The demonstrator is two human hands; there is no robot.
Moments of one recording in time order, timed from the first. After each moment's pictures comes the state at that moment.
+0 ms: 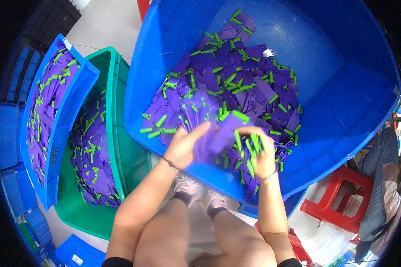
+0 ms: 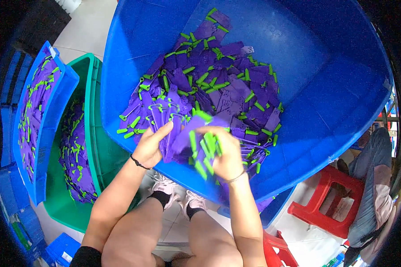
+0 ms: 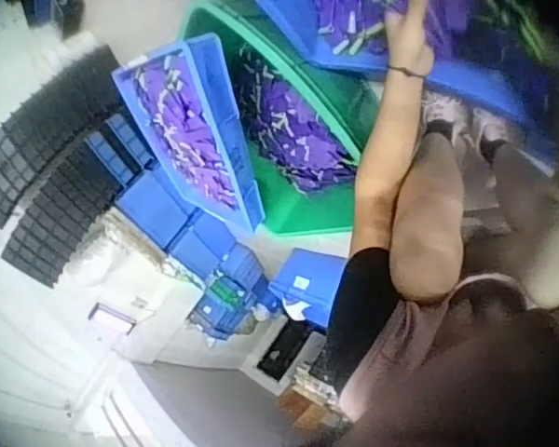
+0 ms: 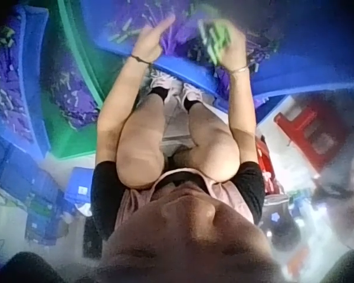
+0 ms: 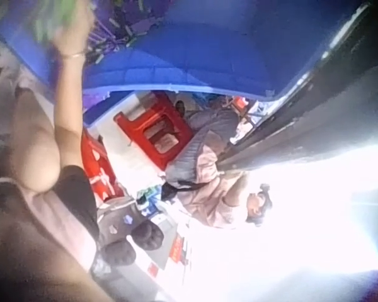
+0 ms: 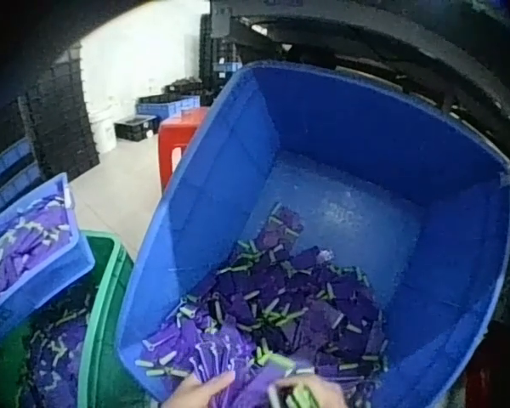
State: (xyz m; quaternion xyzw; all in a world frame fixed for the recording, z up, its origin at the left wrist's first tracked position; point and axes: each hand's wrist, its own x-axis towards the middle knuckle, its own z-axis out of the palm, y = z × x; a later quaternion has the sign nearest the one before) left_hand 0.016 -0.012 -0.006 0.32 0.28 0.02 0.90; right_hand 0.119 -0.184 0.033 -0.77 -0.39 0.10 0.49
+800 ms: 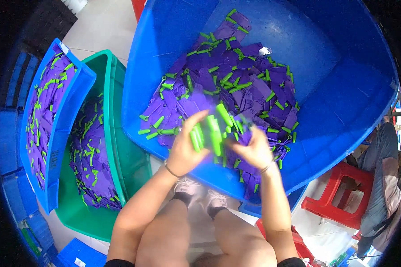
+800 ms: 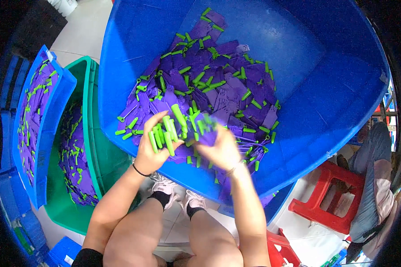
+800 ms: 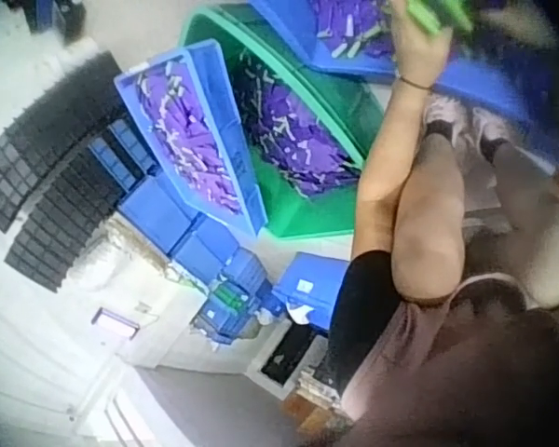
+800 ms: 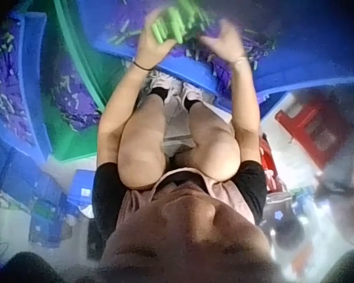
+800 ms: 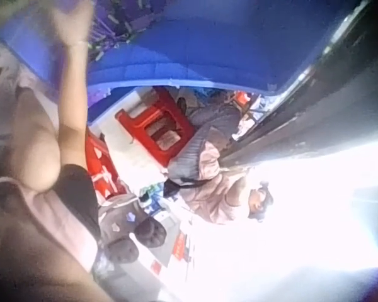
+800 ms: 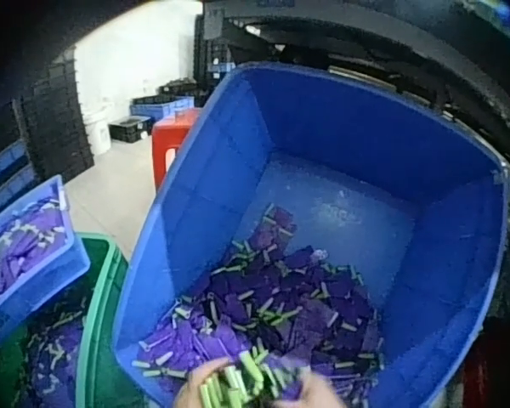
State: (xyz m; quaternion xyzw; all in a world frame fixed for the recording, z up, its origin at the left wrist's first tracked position) left_hand 0.006 -0.021 -0.001 0.78 0.12 0.21 0.57; right_hand 0.128 -0.185 0.016 -0.81 -0.27 0.28 0.44
